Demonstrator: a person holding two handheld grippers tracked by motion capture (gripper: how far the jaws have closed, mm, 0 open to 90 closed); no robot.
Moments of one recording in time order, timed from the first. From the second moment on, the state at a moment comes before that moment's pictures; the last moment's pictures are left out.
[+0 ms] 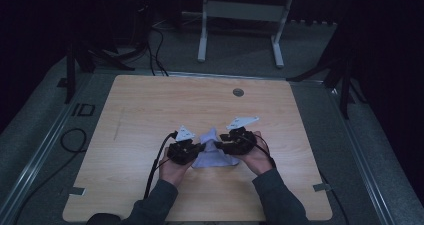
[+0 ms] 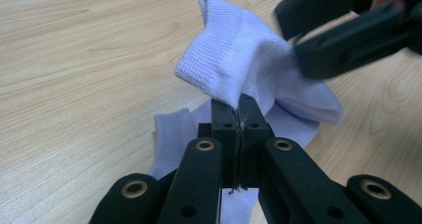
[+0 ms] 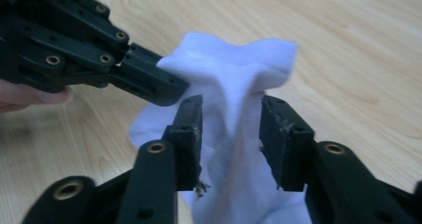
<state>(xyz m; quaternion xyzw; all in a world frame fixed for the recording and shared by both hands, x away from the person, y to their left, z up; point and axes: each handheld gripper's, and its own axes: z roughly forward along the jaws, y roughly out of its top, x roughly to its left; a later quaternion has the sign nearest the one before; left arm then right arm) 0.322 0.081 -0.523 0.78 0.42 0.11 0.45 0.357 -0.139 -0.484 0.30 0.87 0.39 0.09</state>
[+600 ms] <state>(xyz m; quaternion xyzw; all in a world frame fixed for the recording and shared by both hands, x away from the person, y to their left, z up) 0.322 0.085 -0.523 0.78 0.42 0.11 0.45 0.371 -0.184 -0.531 0.39 0.86 0.32 0.05</state>
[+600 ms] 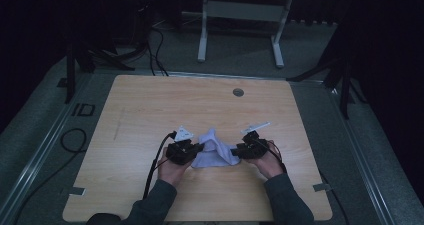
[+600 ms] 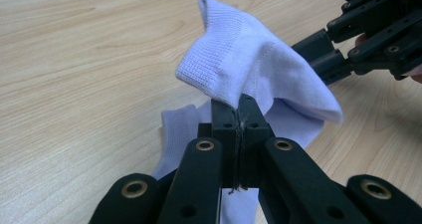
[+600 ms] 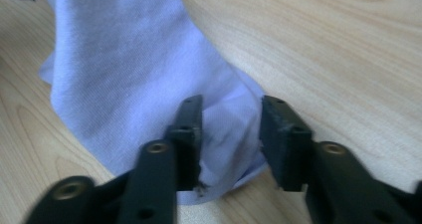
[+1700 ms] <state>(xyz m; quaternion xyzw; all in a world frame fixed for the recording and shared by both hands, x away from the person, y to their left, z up) 0.304 0.105 -0.540 0.79 0.44 0.06 0.42 0.373 -0.185 -0.543 0.41 0.86 0.30 0.04</state>
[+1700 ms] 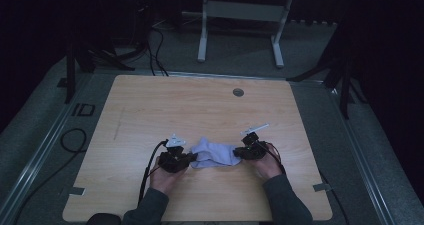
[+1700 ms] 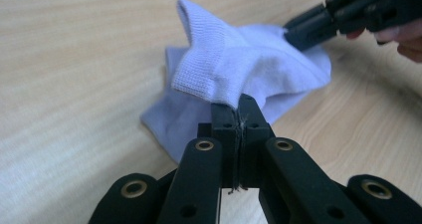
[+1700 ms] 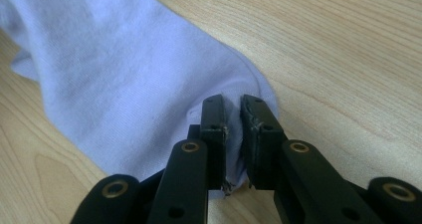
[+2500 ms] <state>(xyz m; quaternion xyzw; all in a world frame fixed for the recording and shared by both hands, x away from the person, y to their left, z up) 0.302 0.106 -0.554 0.81 0.46 0.03 0.37 0.372 -0.184 -0.543 0.41 0.86 0.30 0.05</state>
